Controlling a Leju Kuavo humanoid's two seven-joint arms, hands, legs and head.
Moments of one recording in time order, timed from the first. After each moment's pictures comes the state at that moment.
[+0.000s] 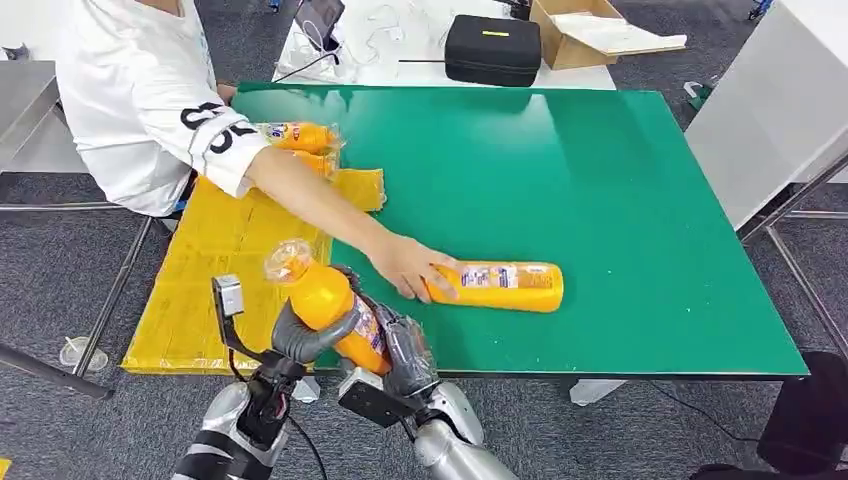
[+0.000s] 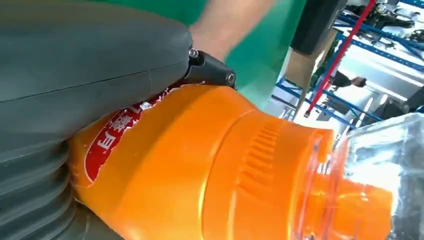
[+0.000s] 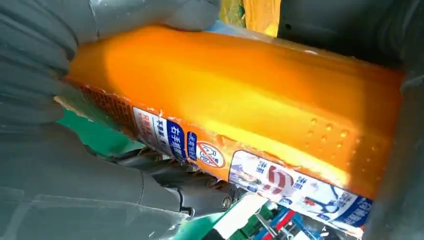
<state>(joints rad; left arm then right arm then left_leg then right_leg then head) -0.21 -0.21 -0.28 -0.98 0.42 -0.48 -0.46 -0.29 0.32 0.53 -0.68 0.58 -0.53 -0.58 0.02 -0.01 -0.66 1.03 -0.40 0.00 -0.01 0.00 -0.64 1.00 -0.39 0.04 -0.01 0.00</state>
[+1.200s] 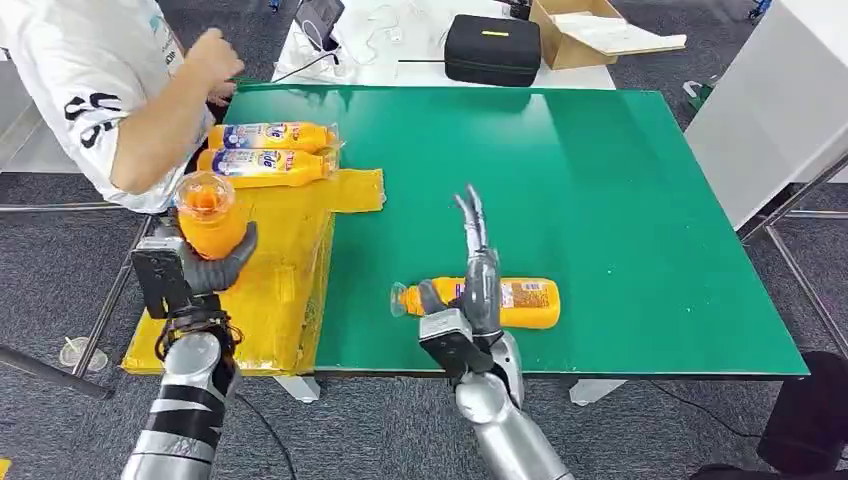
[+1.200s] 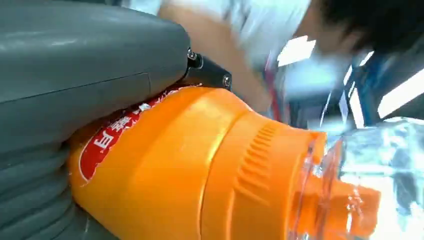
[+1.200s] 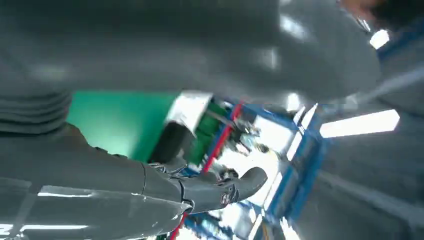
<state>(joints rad) -0.37 -0.18 -0.09 -1.06 -0.29 0.41 -0.70 -0.20 0.22 0.43 -1.32 0.40 -0.59 -0.59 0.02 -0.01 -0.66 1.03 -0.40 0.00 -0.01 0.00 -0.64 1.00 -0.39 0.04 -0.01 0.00</state>
